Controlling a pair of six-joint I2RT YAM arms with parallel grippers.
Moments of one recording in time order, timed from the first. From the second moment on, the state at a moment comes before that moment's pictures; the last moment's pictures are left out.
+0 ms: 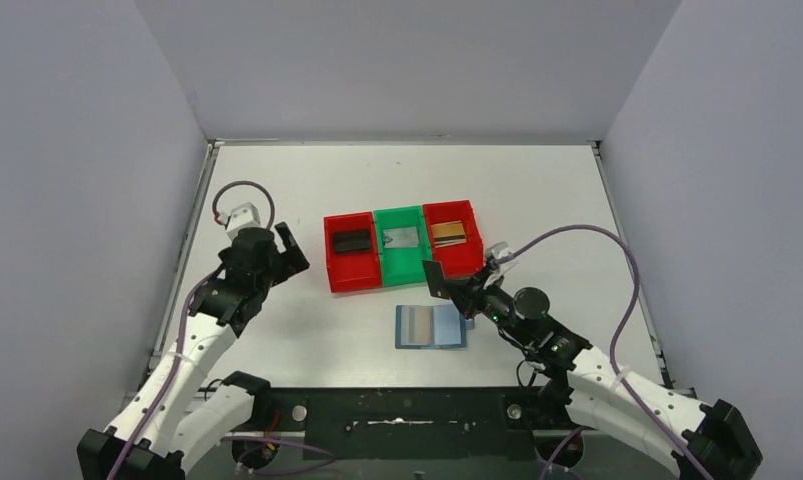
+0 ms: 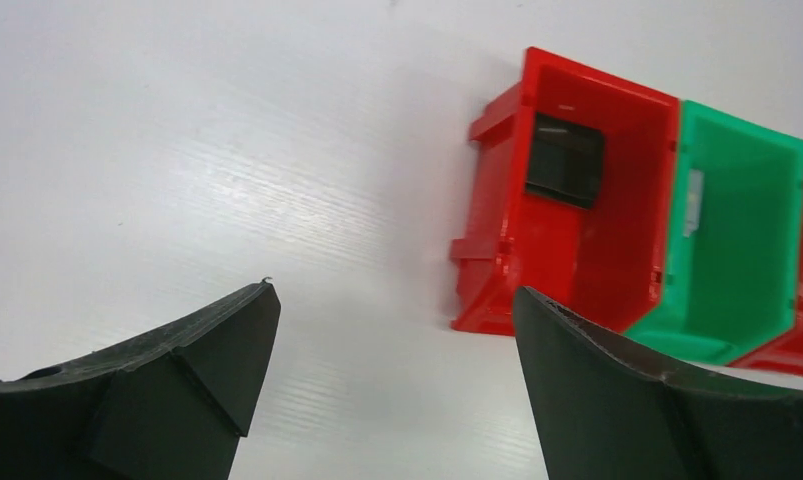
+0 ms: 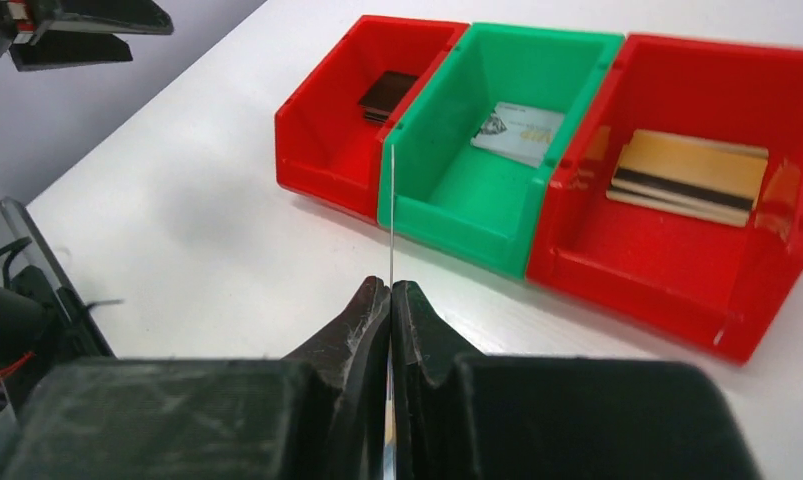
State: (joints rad) left arm -0.36 0.86 0.74 -0.52 -0.35 -0.64; right arm 0.74 0.68 0.23 0.34 -0.01 0.35
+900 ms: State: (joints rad) left arm -0.30 0.70 0.71 -0.59 -0.50 -0.59; right arm 0.94 1.72 1.22 0.03 -0.07 -0.62
